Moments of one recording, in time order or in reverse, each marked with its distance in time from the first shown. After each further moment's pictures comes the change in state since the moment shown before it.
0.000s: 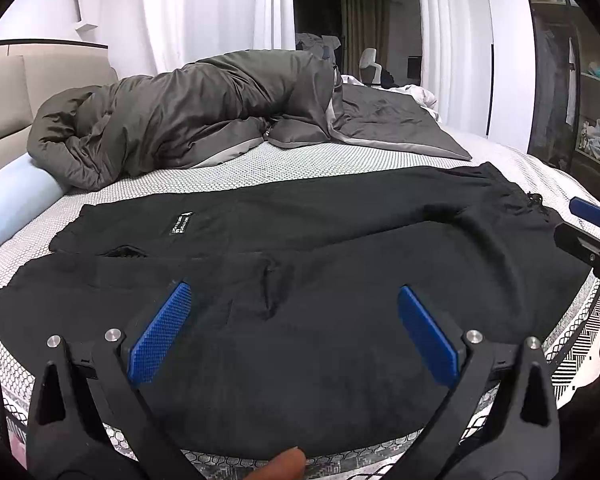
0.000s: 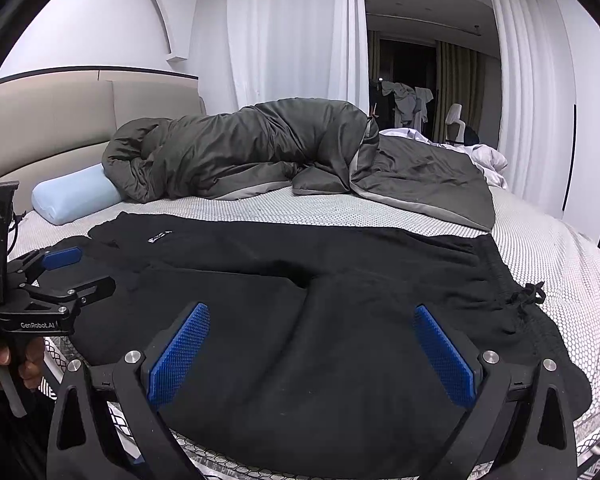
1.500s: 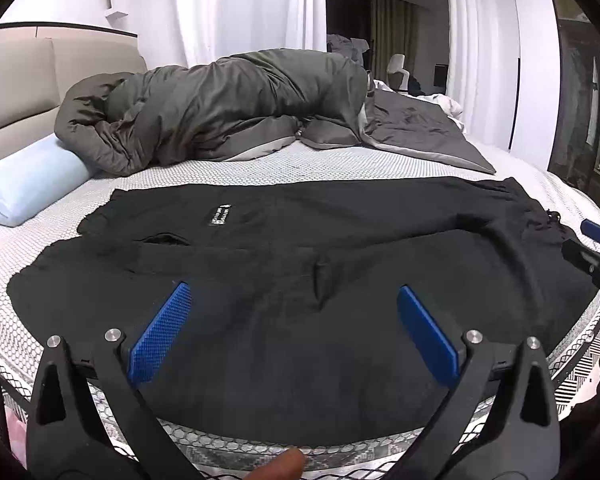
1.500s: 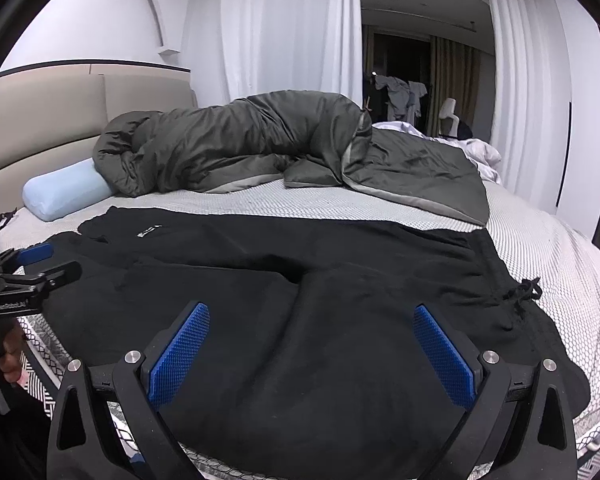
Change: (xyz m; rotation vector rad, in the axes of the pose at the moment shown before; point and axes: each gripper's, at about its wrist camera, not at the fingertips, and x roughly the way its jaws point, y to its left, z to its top) left arm -0.014 0.033 -0.002 -0.069 -0.001 0.084; right arm 0.014 0.002 0.002 0.008 0.032 -0.048
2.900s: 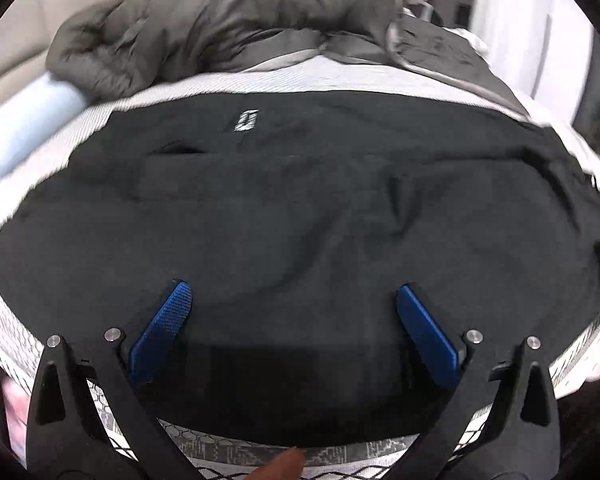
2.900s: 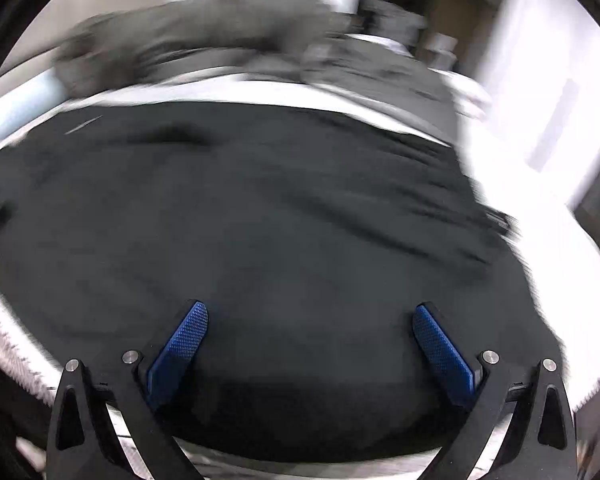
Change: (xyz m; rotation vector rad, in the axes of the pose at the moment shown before) left arm 0.068 0.054 -0.019 -0.060 0.307 0.042; right arm 0.046 -0.069 -0.042 -0.061 0.351 -0.231
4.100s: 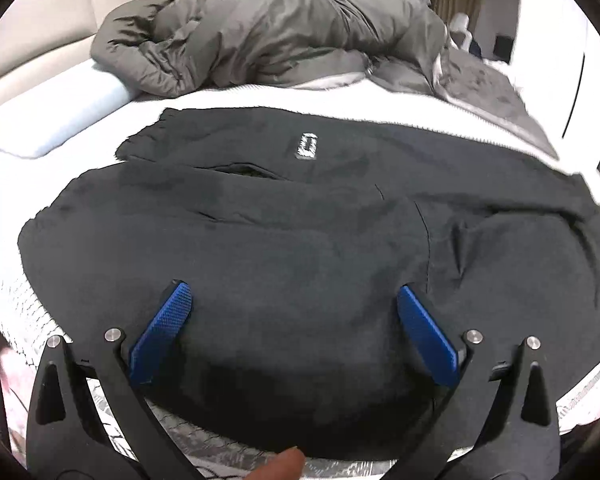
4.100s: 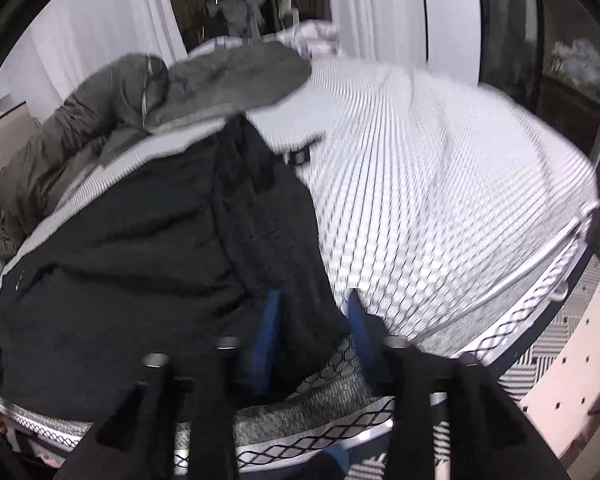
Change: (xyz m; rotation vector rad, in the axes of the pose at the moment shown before) left arm -0.021 0.036 0.011 -0.122 -0.066 0.068; right arm -0.035 -0.177 -0.040 0.501 0.017 -0.030
